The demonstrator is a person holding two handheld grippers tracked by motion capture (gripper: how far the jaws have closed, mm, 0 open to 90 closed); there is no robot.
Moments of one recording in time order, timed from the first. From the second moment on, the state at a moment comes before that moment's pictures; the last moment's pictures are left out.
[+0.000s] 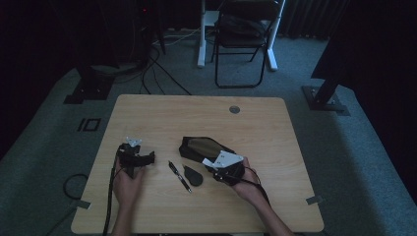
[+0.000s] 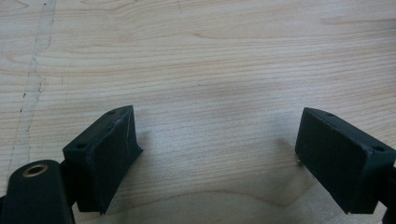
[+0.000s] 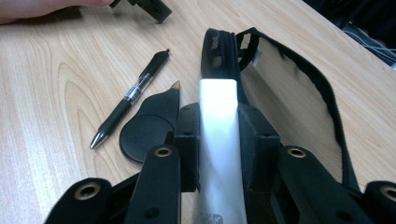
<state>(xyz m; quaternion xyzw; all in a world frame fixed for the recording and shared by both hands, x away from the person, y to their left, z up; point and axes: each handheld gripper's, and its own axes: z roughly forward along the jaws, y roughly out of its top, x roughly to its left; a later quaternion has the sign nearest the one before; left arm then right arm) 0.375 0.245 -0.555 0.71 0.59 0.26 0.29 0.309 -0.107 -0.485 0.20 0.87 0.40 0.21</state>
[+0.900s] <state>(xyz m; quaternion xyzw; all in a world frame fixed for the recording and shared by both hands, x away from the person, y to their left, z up) 0.375 0.245 -0.555 0.71 0.59 0.26 0.29 0.324 -0.117 -0.470 0.22 0.85 0.42 0.22</state>
